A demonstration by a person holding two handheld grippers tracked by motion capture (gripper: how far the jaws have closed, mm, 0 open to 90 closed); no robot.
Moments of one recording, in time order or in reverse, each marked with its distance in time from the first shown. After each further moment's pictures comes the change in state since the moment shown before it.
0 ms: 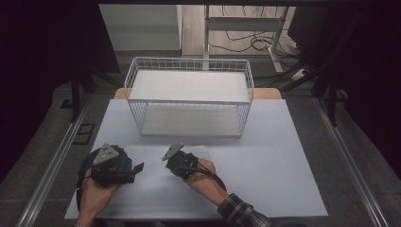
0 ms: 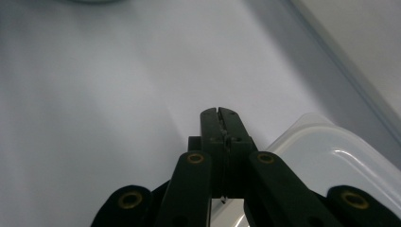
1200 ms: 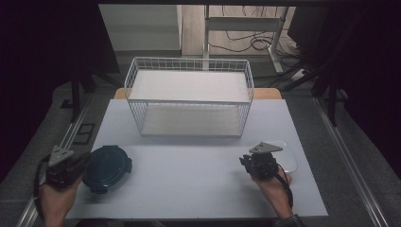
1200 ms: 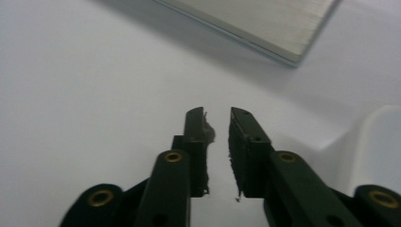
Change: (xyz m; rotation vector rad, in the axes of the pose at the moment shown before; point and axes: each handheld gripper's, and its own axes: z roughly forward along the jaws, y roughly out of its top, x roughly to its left) left arm 0.078 -0.039 -0.065 0.022 0.362 -0.168; right arm -0.091 -0.165 -0.114 -0.117 -0.255 0.441
